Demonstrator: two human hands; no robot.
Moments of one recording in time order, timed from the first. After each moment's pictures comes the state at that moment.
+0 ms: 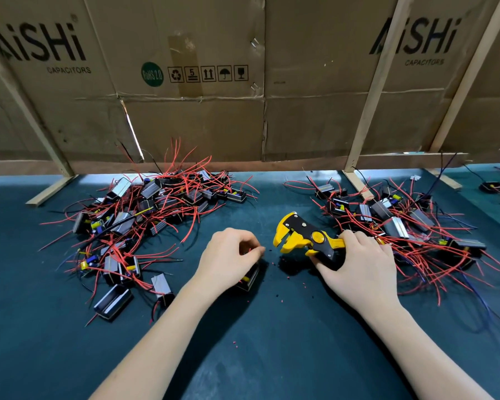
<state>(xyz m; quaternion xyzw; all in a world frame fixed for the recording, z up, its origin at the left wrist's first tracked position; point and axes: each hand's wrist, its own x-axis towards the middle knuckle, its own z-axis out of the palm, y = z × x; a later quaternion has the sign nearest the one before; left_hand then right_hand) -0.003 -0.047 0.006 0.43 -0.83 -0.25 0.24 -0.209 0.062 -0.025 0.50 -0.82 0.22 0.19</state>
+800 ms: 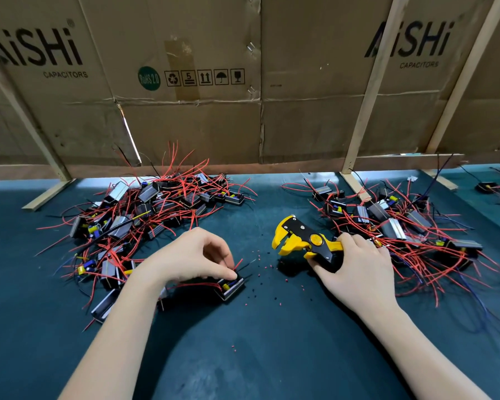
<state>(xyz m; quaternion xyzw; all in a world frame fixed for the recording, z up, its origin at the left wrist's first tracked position) 0.051 -0.076 0.036 0.35 -0.83 -0.42 0.07 -0.211 0.060 -0.027 0.49 -0.83 0.20 0.18</state>
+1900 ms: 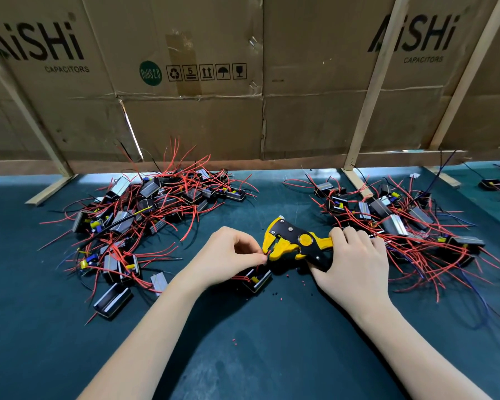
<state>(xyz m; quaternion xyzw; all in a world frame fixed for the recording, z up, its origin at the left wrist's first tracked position) 0.008 -0.051 0.015 0.36 -0.82 -0.41 0.19 -0.200 0.058 -0.028 0.53 -0.77 0.20 0.29</state>
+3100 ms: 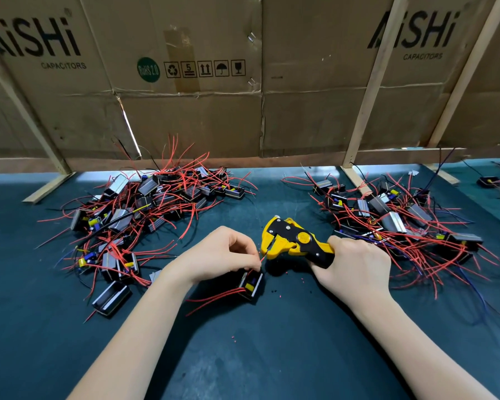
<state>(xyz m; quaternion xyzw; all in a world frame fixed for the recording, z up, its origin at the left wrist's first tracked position) 0.017 -0.054 0.026 0.31 -0.81 -0.48 0.11 -0.200 0.060 -0.026 0.53 -0.78 0.22 0.25</state>
